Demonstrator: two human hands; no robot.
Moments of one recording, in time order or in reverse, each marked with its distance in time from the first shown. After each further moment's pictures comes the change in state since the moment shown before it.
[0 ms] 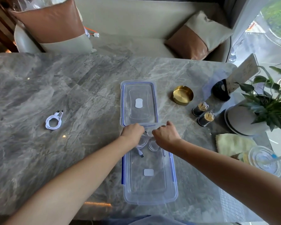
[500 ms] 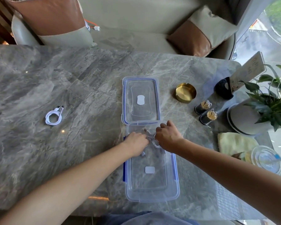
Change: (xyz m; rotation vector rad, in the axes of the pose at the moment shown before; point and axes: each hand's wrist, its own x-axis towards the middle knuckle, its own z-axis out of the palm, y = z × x) left_hand -0.022 0.005 0.023 0.177 -0.082 0.315; right_hand -0.009 -0.003 -0.002 -0.071 -0.047 -0.131
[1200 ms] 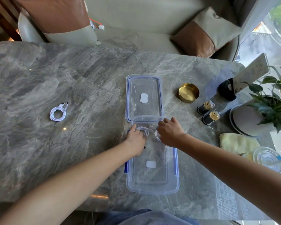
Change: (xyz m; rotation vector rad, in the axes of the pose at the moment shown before) left_hand -0.010 0.005 -0.002 0.203 -0.122 -0.124; right_hand 0.006 0.003 -0.004 0.082 0.008 0.069
